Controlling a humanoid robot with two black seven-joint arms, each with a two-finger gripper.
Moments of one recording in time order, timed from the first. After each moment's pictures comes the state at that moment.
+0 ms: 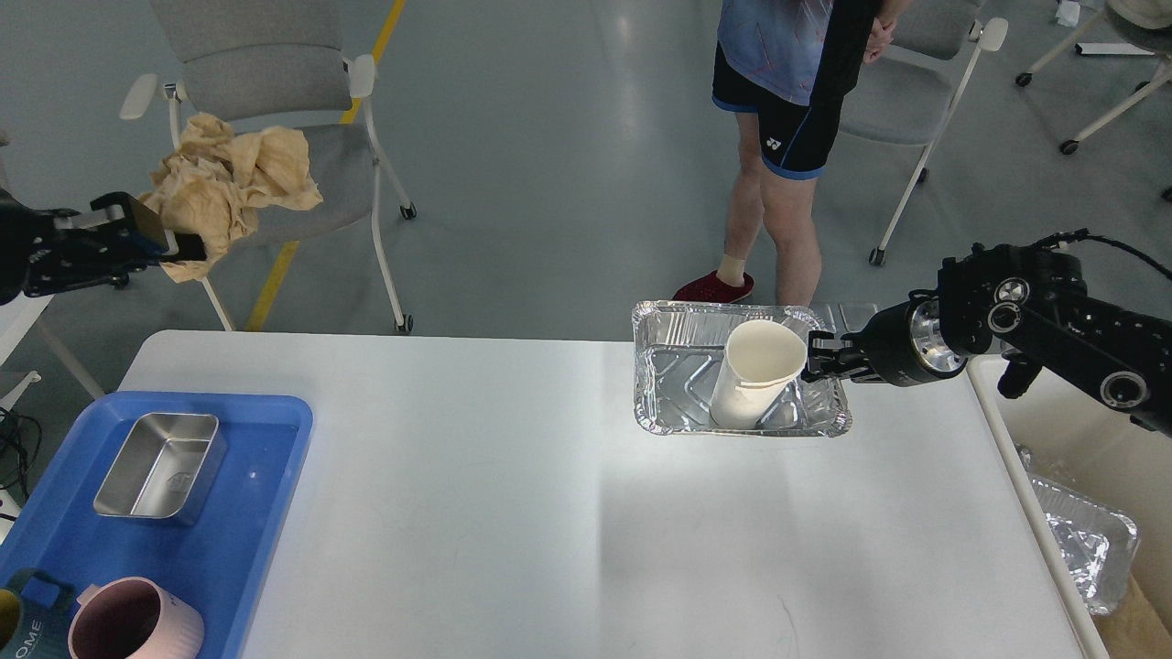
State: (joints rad) left arm -0.75 1.25 -0.98 -1.62 0.62 -0.79 0.41; right arm 0.99 -0.57 0.37 1.06 -1.05 0.71 -0.22
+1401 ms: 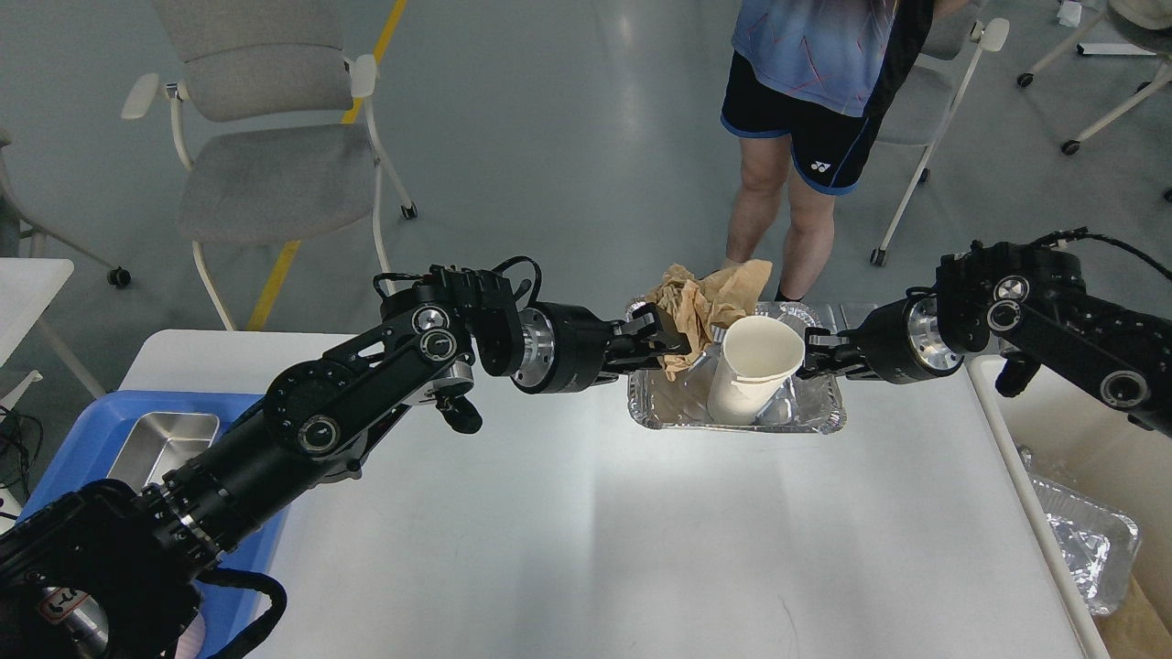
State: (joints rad) left arm -0.86 -0.02 -0.72 -1.09 1.05 -0.49 0.44; right arm 0.99 -0.57 0.39 1.07 -1.04 0.71 -0.22
